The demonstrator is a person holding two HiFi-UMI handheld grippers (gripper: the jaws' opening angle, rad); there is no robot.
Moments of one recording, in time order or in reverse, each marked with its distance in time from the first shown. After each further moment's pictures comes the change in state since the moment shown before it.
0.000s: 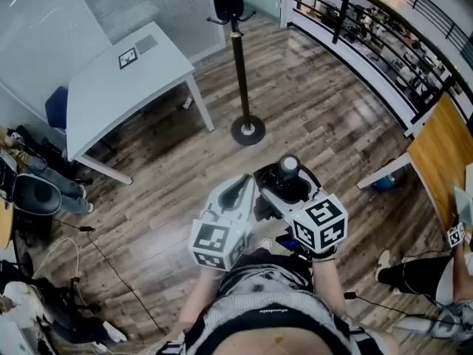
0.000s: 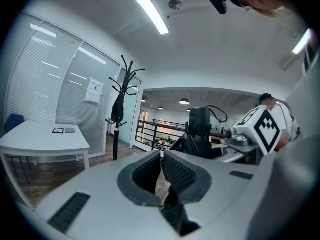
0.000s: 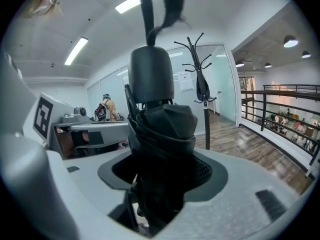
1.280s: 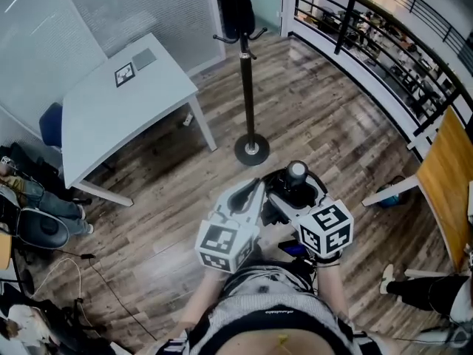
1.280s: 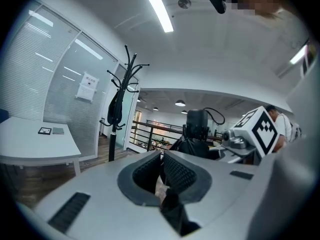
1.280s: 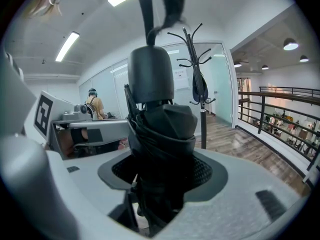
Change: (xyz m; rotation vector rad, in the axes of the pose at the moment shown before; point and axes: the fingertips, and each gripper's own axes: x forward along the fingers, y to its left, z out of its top) left arm 0.093 0.108 0.038 -0.019 -0.008 -0.090; right arm 0.118 -0.058 0.057 0.001 0.023 -0.063
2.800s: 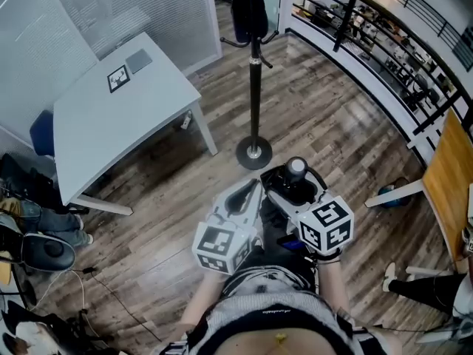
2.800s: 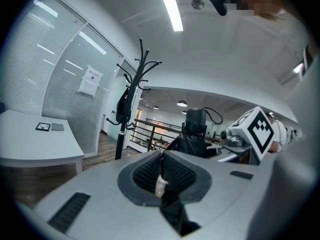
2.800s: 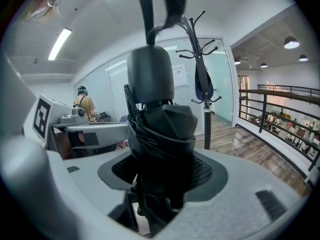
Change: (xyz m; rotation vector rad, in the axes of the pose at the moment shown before) left arm 0.027 0.104 0.008 -0.046 0.014 -0.037; right arm 0.102 -0.009 0.041 0.019 0.029 -0.026
